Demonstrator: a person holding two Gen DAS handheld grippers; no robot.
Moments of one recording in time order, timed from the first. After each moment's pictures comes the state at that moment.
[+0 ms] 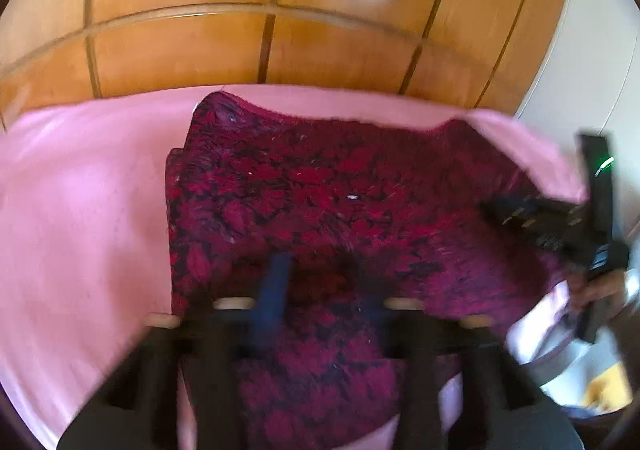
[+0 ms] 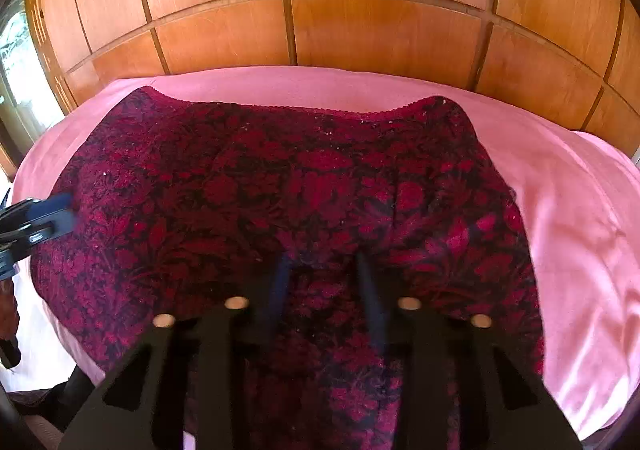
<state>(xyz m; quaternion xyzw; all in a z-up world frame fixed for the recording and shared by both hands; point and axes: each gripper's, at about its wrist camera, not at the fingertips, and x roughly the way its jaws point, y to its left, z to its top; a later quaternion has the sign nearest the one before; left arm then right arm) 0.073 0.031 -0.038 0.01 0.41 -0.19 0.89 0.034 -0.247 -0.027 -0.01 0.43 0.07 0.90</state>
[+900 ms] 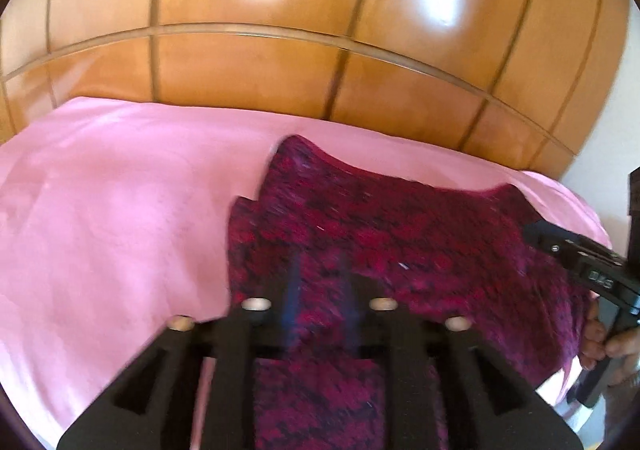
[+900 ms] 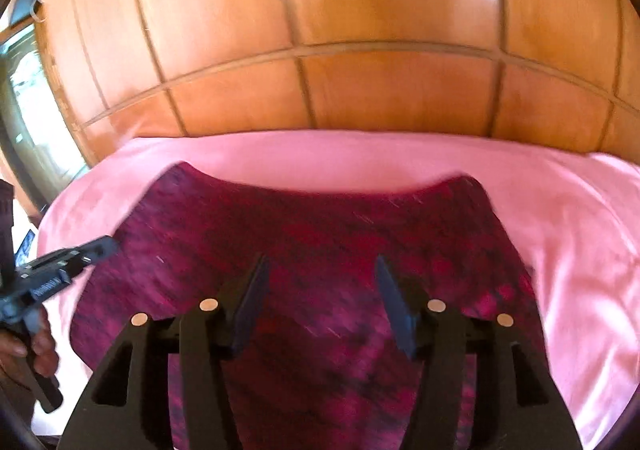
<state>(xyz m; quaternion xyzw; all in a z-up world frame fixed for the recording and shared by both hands) 0.098 0.070 -0.008 -0.07 0.38 -0.08 0.92 0.065 -0.238 0.018 0.04 0.36 0.11 0.93</state>
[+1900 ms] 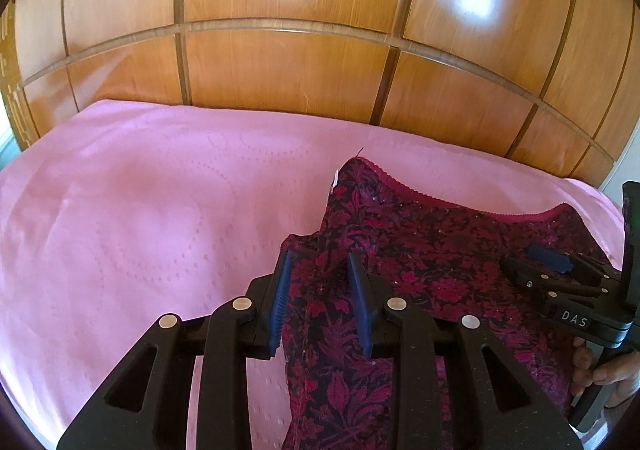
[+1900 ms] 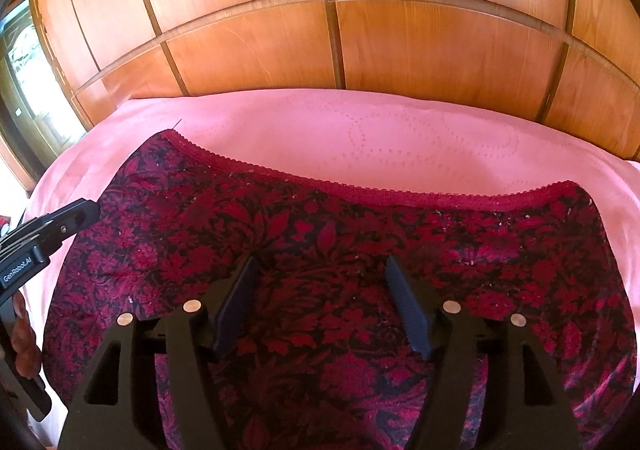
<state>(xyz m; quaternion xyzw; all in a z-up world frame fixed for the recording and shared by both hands) 0.144 0.086 -0.014 -0.05 0.40 -0.03 0.92 0.152 -0.188 -0.032 0.02 0.43 0.12 0.90</state>
